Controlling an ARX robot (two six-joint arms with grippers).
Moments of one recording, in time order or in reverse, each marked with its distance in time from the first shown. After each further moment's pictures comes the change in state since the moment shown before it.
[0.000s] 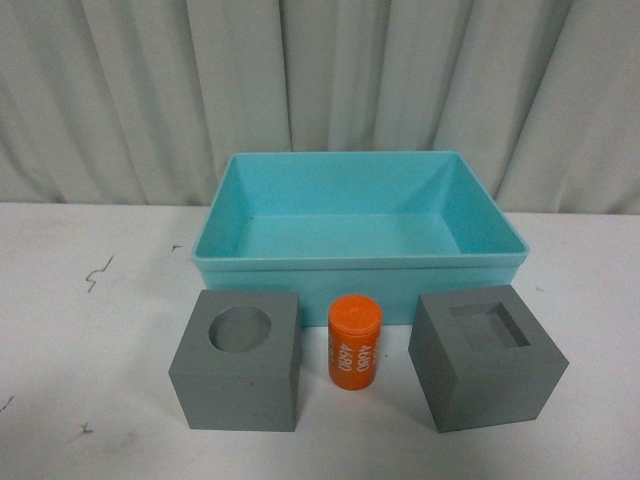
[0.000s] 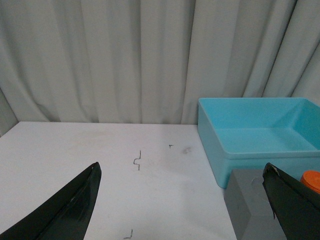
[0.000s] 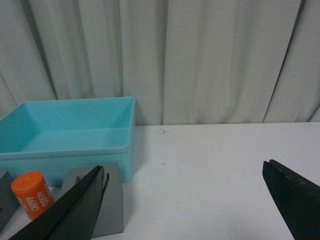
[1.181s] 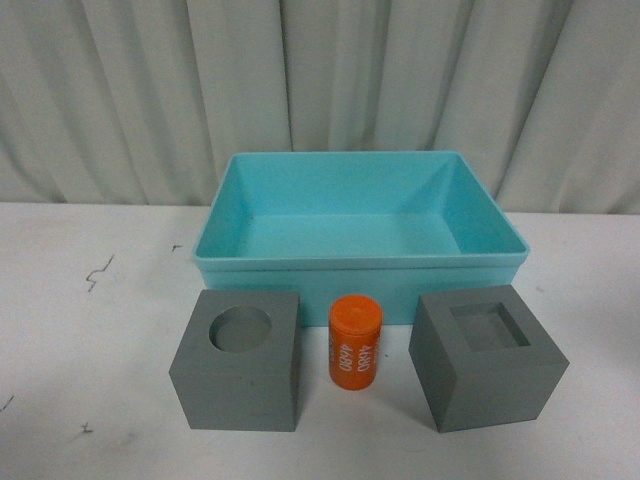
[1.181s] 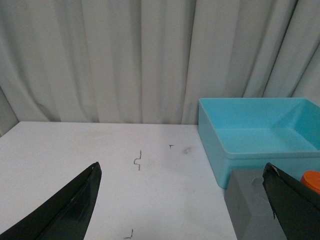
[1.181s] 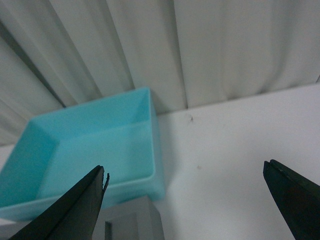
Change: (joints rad) left arm 0.000 0.000 0.000 0.000 0.000 0.000; right arm 0.026 1.023 0.457 0.362 -0.017 0.228
